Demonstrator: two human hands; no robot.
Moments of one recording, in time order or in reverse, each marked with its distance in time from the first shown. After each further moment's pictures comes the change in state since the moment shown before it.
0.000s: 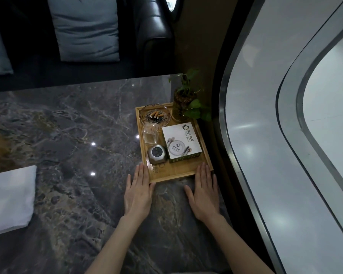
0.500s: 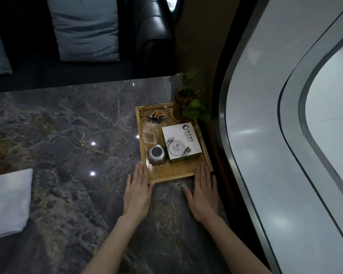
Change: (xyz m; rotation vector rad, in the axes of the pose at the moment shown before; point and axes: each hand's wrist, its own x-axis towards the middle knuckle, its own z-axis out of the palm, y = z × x) left_hand 0.012 0.001 -0.004 -0.041 -0.074 -0.008; right_hand 0.013 0.003 0.006 -0.042 0.054 0.014
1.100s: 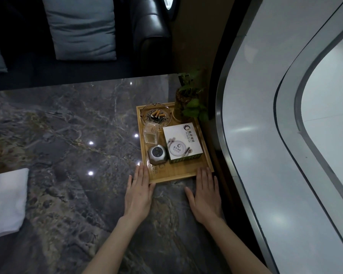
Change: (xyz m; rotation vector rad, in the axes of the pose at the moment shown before) left_hand -0.005 0.010 0.002 -0.065 -0.002 0.010; right_hand -0.008 0.010 -0.004 -0.053 -0.025 0.028
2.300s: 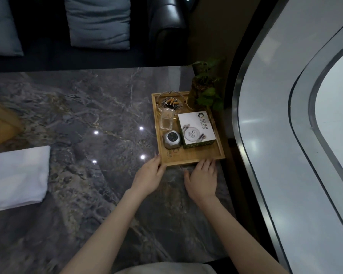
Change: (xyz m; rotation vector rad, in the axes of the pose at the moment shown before) left_hand -0.001 0.003 -0.047 -0.309 -0.103 -0.004; right_hand 0.001 -0.068 -0.030 -0.015 -0.138 0.183
